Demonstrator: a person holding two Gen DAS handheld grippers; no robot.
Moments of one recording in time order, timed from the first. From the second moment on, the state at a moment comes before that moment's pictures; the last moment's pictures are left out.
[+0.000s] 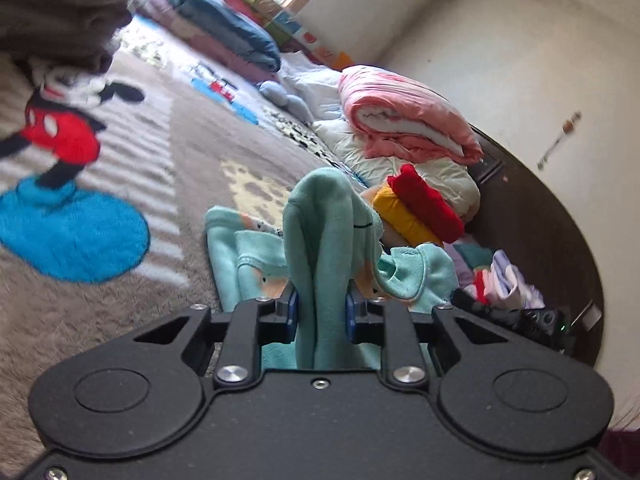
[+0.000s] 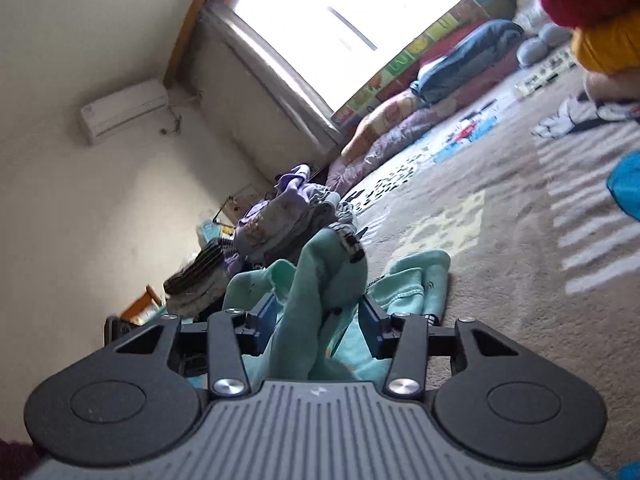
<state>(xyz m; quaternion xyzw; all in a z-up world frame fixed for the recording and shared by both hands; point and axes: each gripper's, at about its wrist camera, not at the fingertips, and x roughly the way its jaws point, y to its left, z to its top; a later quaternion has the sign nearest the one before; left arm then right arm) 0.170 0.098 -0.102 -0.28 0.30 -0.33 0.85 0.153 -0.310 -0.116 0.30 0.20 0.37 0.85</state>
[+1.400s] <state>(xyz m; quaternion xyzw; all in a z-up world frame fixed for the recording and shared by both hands) 0.243 0.112 -0.124 -0.38 0.30 -0.29 0.83 0.246 -0.322 -0.165 0.45 0.26 0.31 0.79</state>
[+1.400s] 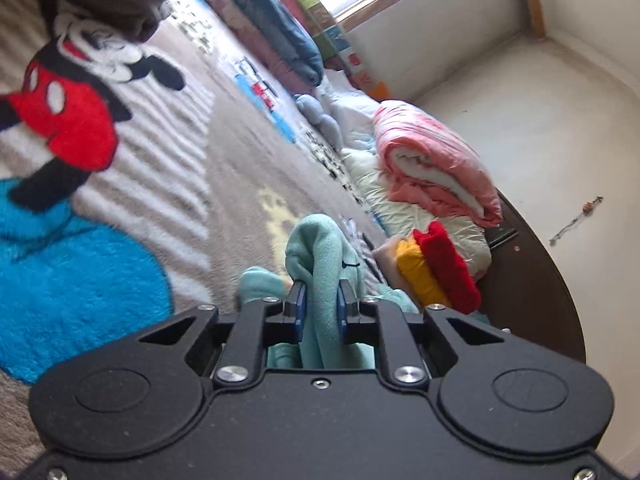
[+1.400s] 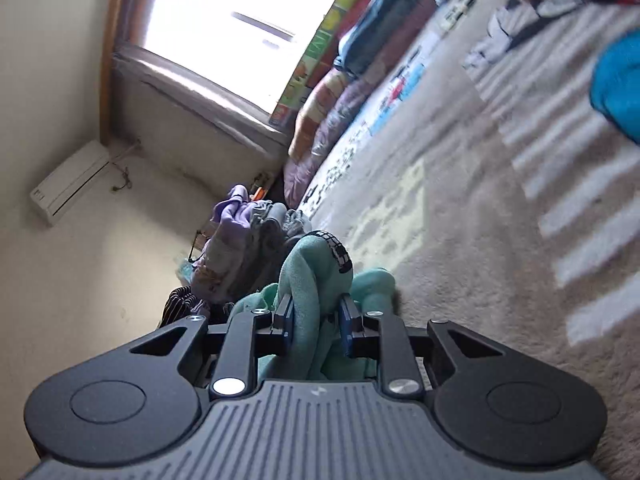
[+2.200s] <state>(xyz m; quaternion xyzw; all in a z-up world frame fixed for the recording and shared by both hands) 0.140 0.010 -0.084 0.00 0.23 -0.30 0.93 0.132 -0.248 -0.093 0.02 0.17 0.32 0.93</state>
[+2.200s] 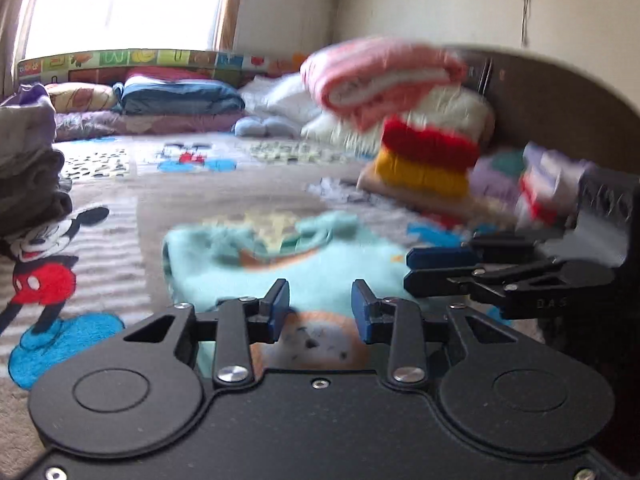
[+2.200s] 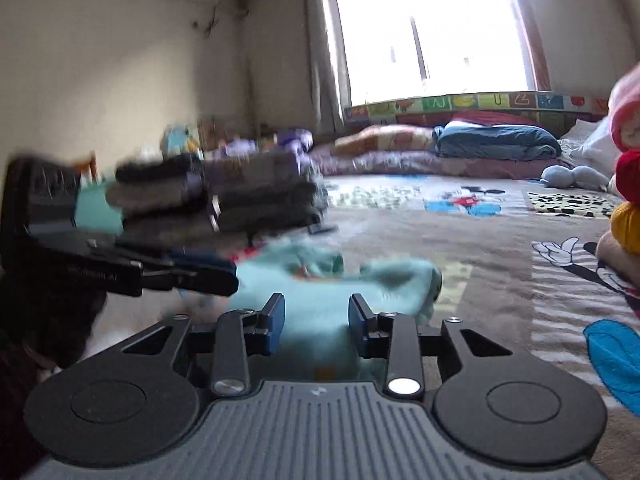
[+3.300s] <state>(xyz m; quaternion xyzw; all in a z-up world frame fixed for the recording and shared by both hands) 0.146 0.022 -0.069 0.03 0.18 -0.27 0.95 0.146 -0.252 -0.089 0.02 0.18 0.29 0.94</state>
